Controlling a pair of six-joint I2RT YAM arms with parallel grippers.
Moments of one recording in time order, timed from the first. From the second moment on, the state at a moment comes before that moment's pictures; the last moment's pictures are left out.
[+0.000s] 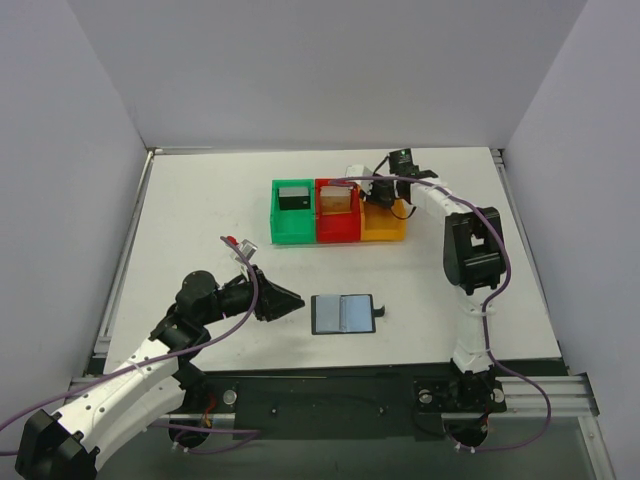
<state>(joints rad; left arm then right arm) -0.60 0.69 0.35 0.25 0.57 -0.81 0.25 2.17 1.65 -0.38 -0.40 -1.09</state>
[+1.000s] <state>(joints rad) -0.60 0.69 0.34 0.27 0.57 -0.81 0.28 2.17 1.62 -0.14 -0.18 -1.01</state>
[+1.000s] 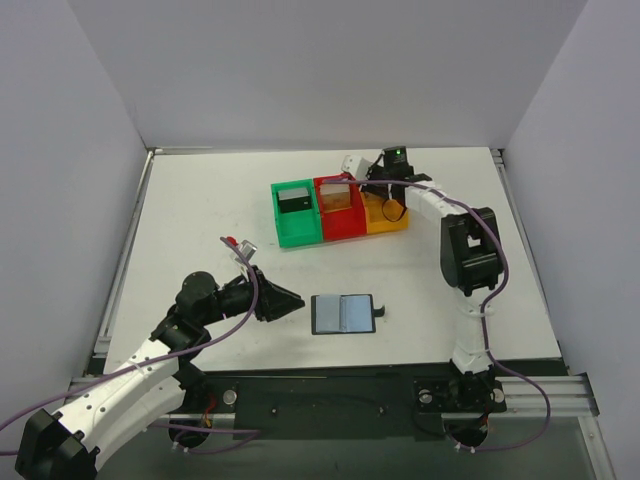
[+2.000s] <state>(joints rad) -0.60 0.70 0.34 0.23 0.49 -0.81 0.46 1.77 1.50 -0.01 0.03 -0.61</state>
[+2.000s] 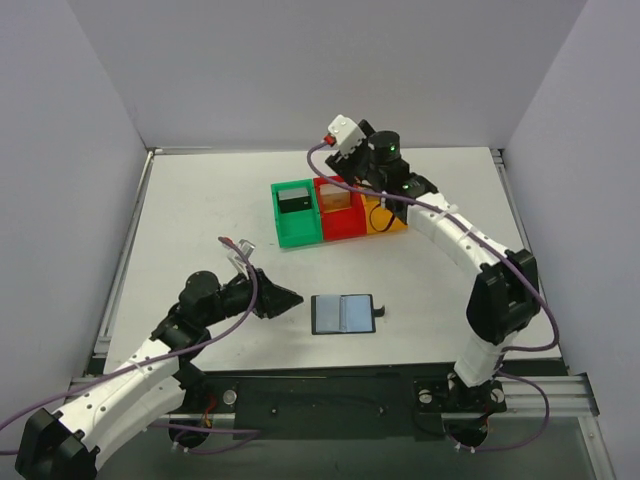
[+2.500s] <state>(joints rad) -0.60 0.53 0.33 -0.03 0.14 -0.91 0.55 1.32 0.96 -0.23 -0.23 0.31</state>
